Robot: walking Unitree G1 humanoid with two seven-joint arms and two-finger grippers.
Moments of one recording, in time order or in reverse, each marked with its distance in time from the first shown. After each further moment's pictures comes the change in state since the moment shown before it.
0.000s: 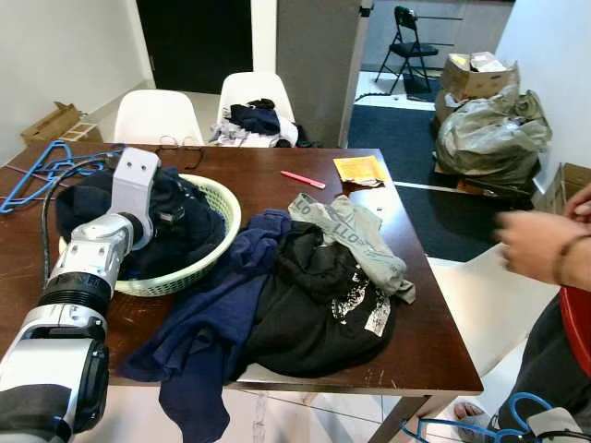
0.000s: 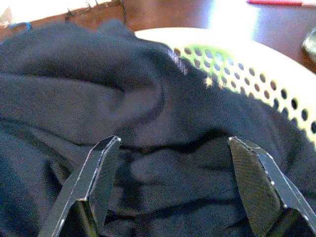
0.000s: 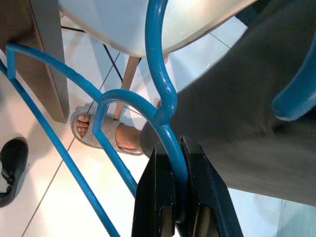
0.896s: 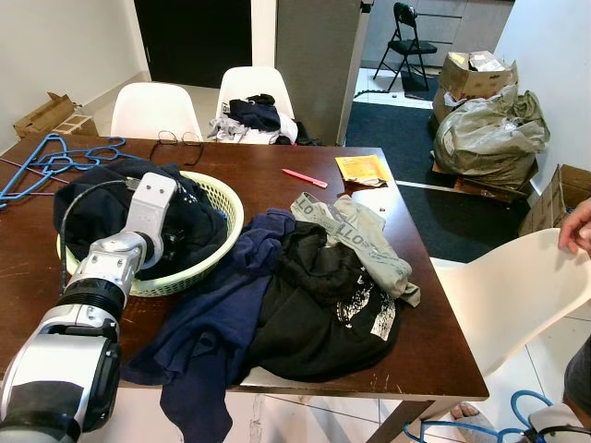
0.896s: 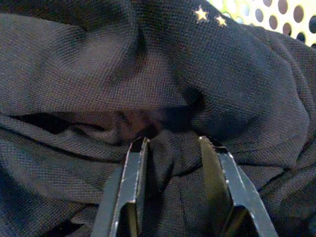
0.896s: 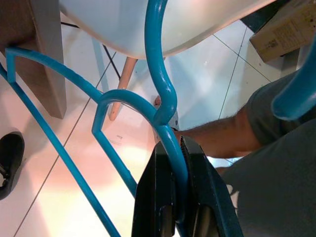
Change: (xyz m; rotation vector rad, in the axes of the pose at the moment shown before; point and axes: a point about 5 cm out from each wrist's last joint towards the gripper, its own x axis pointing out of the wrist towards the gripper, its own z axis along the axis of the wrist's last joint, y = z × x) left arm 0.005 -0.017 -0.021 0.052 0.105 -0.033; right arm 0.000 -0.003 0.006 -0.008 0.013 0.009
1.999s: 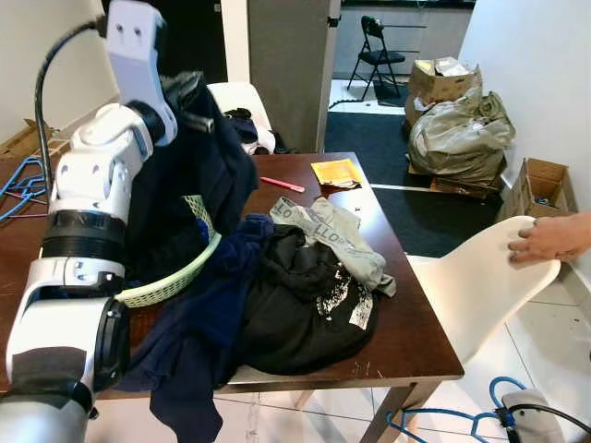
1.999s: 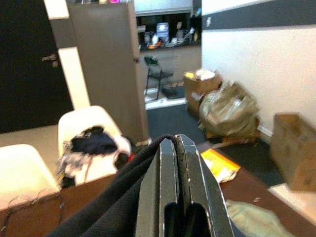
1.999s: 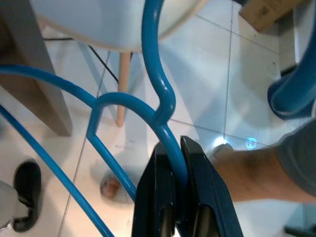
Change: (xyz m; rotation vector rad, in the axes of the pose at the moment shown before) left arm -0.074 0.008 0.195 -0.157 -0.756 -0.139; right arm 0.039 0.031 0.014 0.143 0.010 -0.052
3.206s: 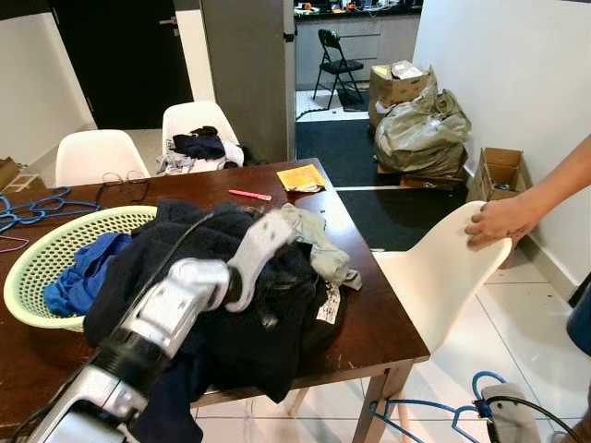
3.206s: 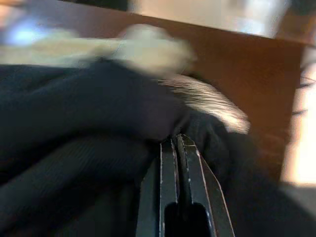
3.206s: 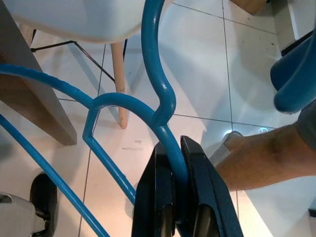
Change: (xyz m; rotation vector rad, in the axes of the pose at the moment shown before) left arm -0.087 -0.101 -0.168 0.109 0.590 -0.582; right arm 0.010 0.016 0.000 0.029 -0.006 -0.020
